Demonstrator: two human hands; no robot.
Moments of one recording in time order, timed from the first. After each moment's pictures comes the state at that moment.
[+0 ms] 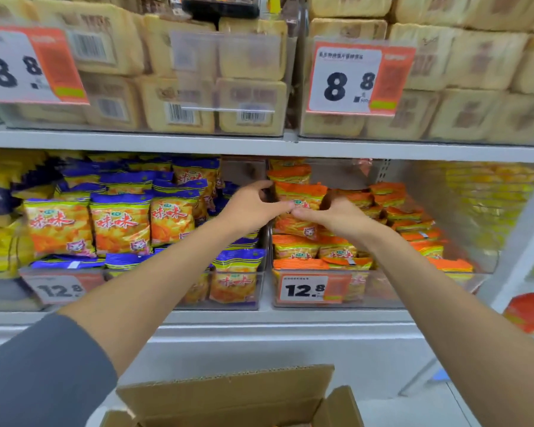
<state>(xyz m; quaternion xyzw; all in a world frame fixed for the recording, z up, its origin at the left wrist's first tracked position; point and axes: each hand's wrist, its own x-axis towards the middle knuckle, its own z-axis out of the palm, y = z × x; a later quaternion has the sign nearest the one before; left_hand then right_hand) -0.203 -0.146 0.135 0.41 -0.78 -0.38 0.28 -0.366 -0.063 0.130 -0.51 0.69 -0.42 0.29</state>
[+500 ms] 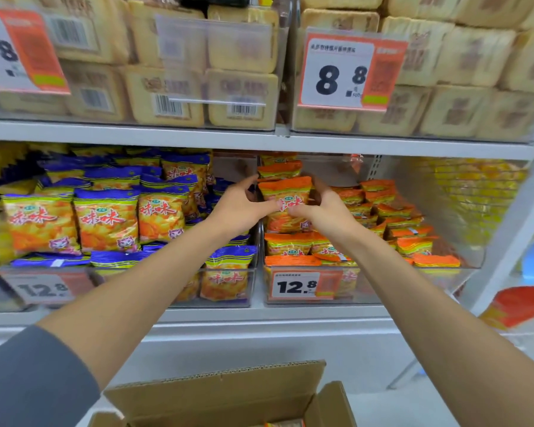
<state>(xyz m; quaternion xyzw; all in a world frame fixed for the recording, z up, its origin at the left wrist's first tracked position) -0.201 -0.143 0.127 0.39 -0.74 -0.44 0.33 -0.356 -0.068 0.116 -0.50 0.65 -0.51 0.26</state>
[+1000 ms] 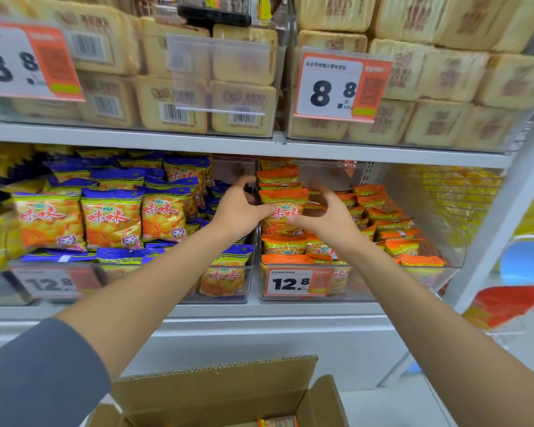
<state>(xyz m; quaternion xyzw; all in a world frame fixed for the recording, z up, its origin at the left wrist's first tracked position) -0.200 -0.129 0.132 0.41 -0.74 -0.39 0.35 -0.353 -0.041 0.123 -0.50 0.69 -0.49 0.19</state>
